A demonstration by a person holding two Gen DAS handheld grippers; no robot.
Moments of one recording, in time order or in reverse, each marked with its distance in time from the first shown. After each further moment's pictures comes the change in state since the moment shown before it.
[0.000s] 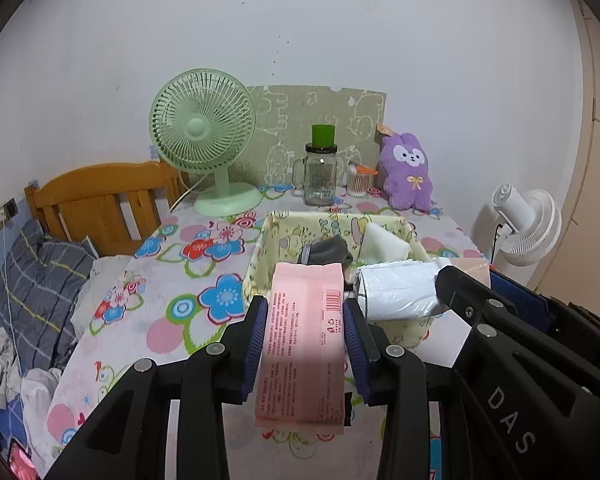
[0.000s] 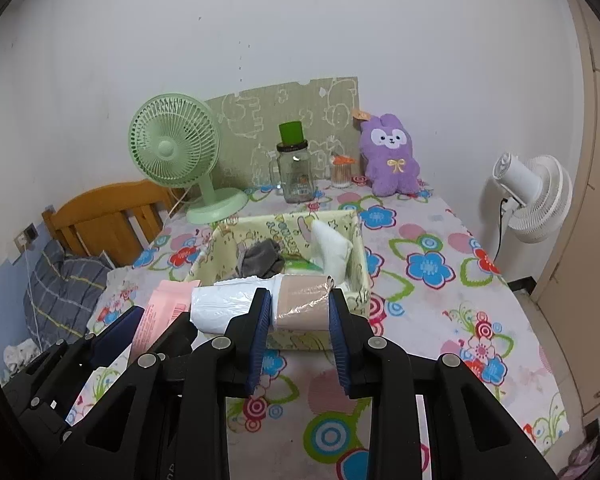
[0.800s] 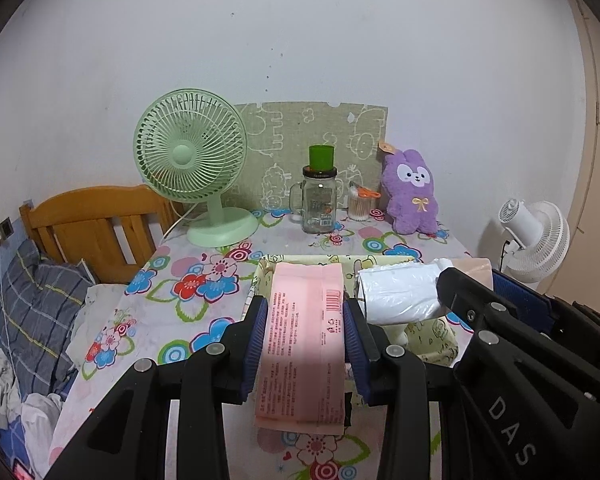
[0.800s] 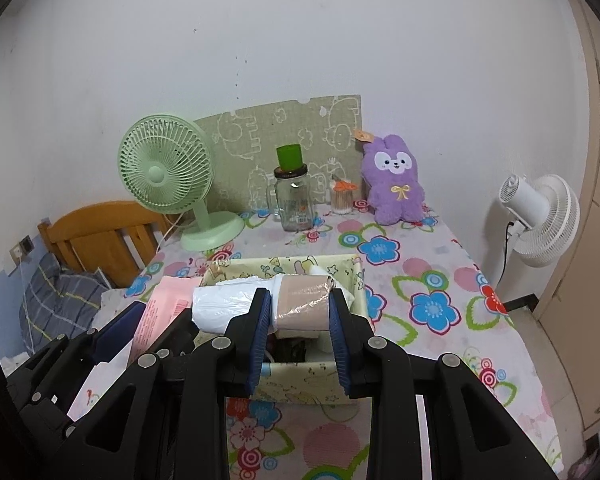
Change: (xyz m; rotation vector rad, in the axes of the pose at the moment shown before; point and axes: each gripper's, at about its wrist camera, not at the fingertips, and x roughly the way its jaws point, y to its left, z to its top) left arm 0.032 -0.006 0.038 0.021 -0.041 0.007; right arm 0.033 -0.004 0.039 -0.005 -0.036 -0.002
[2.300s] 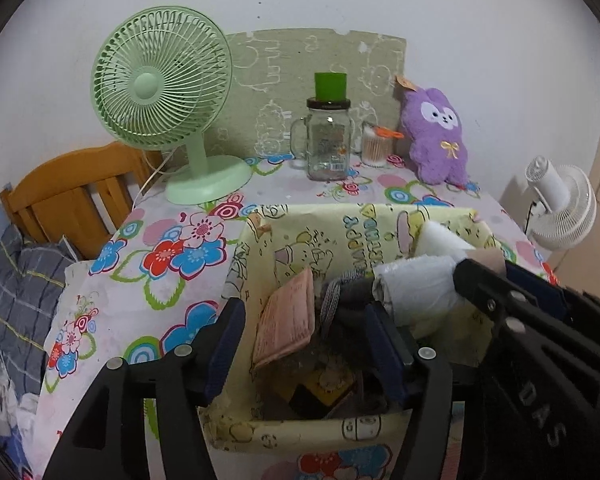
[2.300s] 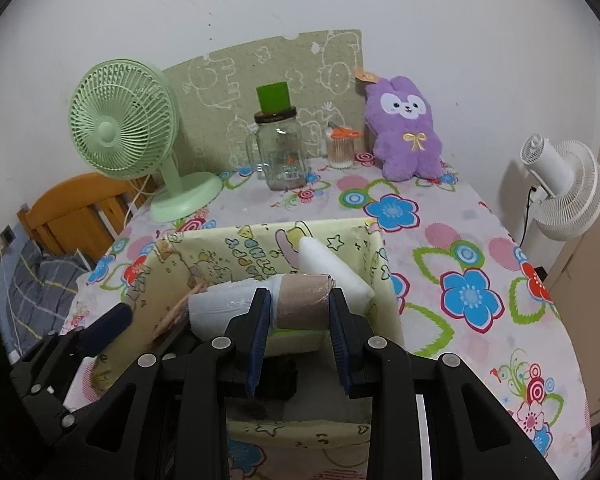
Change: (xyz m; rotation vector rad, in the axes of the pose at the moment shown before) left arm 0.105 0.012 -0.013 0.031 0.181 -0.006; right arm 0.111 -0.012 -0.011 0.030 0.143 -0.018
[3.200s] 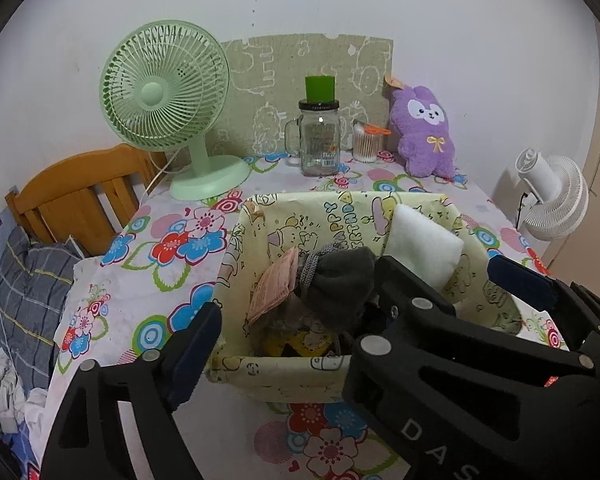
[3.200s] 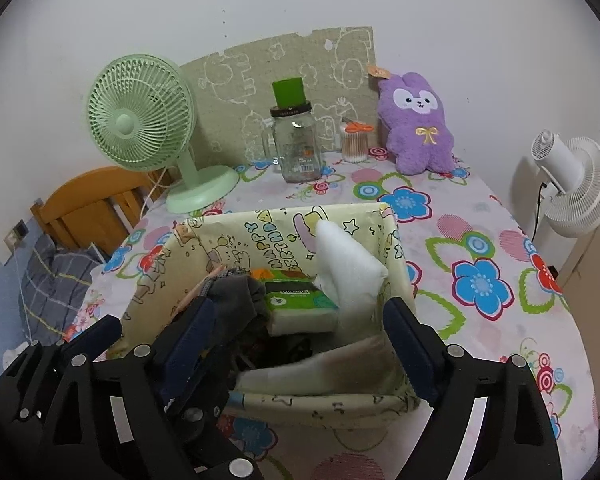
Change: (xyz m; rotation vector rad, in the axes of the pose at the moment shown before) left arm -0.034 -0.011 -0.013 0.011 -0.003 0.012; right arm -0.016 0.004 -0.010 -0.015 -0.002 0.051
